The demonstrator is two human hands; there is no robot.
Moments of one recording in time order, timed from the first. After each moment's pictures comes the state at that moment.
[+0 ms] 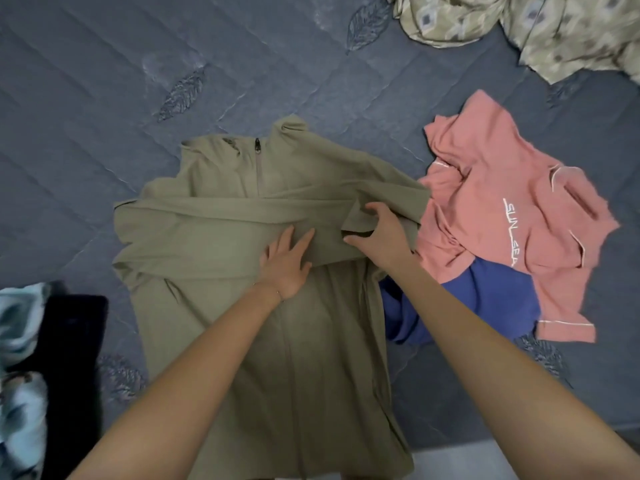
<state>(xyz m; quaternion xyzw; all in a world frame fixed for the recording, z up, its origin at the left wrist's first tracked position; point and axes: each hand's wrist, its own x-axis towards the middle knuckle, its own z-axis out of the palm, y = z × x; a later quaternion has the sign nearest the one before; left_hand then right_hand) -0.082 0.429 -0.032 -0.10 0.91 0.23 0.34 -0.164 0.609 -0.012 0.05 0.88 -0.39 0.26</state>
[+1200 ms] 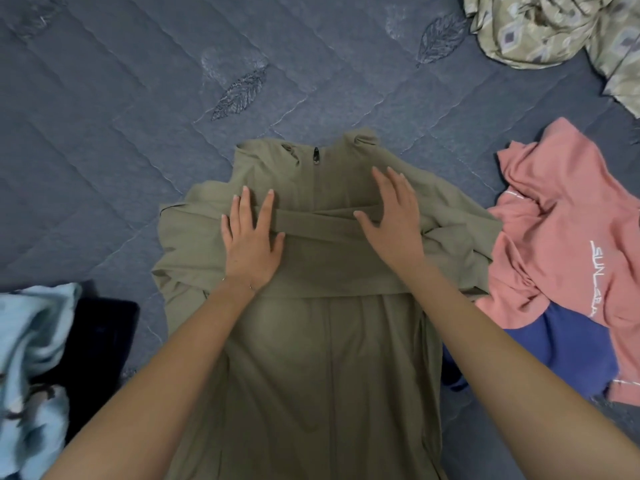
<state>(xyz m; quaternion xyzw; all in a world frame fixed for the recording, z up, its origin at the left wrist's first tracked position) -0.088 0.298 -0.053 -0.21 0.95 0.19 0.10 -0.192 0.509 -0.037 -0.15 0.94 -0.30 0.09</state>
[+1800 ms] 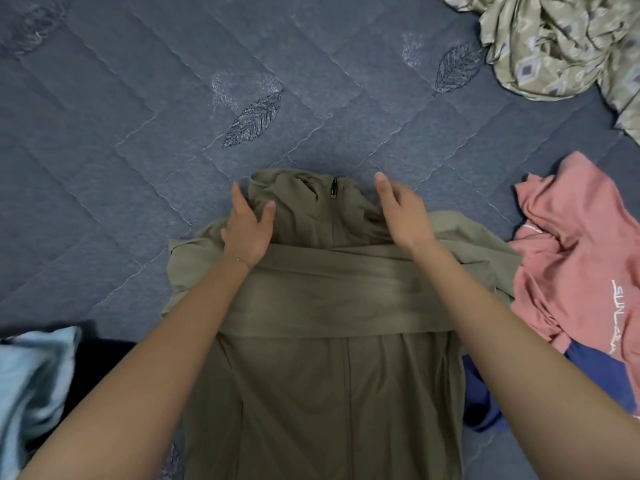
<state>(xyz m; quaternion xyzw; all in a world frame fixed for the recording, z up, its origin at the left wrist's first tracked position) -0.163 0.231 -0.061 -0.36 0.80 0.46 0.10 -0.261 0.453 -0.023 0.02 0.88 -0.41 0.23</state>
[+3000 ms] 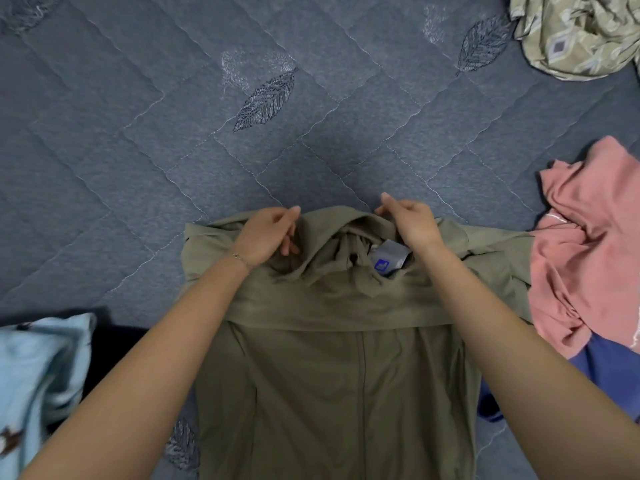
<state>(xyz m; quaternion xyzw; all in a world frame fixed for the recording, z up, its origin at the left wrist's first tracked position) -0.148 0.231 -0.044 -0.26 0.76 0.55 0.22 -0.244 0.451 -0.050 0.13 0.84 -0.43 0.31</state>
